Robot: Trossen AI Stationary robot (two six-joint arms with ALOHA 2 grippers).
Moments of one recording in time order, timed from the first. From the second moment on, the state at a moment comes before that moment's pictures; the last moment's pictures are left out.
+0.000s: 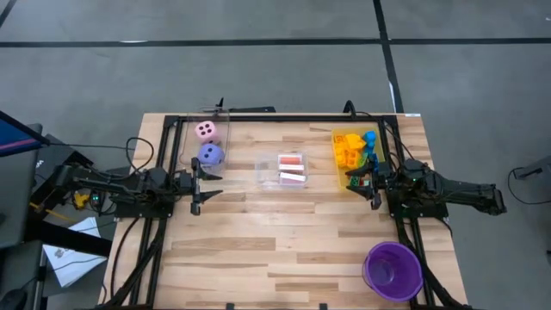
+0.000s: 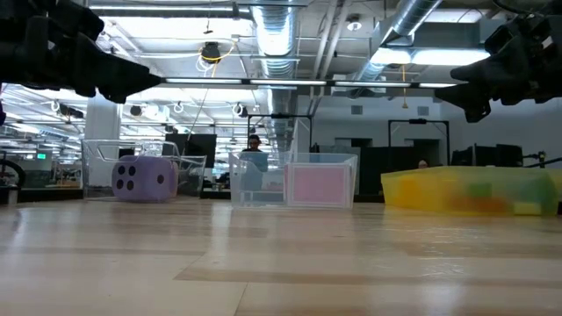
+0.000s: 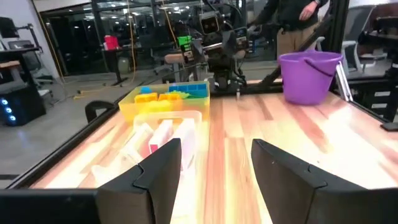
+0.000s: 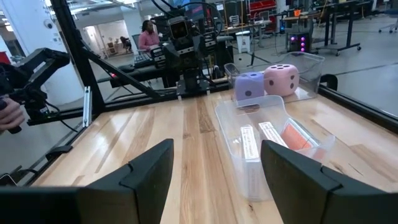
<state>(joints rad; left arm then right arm) -0.08 0.31 0.01 0.29 -0.21 0.09 -0.15 0.02 0.04 -0.08 -0.10 0.16</state>
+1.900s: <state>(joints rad) -0.08 0.07 0.01 0.08 -0.33 0.11 -0.15 0.02 0.04 -0.08 -0.04 0.21</state>
